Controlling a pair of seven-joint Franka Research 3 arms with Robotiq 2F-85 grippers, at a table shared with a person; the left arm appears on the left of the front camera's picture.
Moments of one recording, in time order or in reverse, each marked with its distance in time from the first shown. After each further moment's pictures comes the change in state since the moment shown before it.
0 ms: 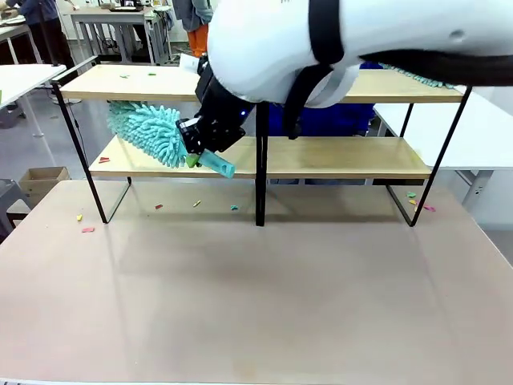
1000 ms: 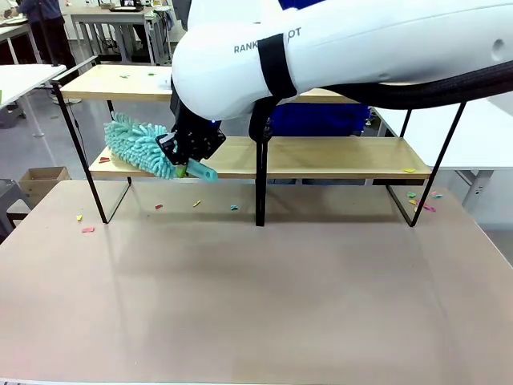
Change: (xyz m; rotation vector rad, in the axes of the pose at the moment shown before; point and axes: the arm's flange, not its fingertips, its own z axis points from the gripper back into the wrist) left arm 0.000 0.000 0.000 0.000 0.000 0.000; right arm 0.026 0.024 -0.037 -0.119 0.095 0.061
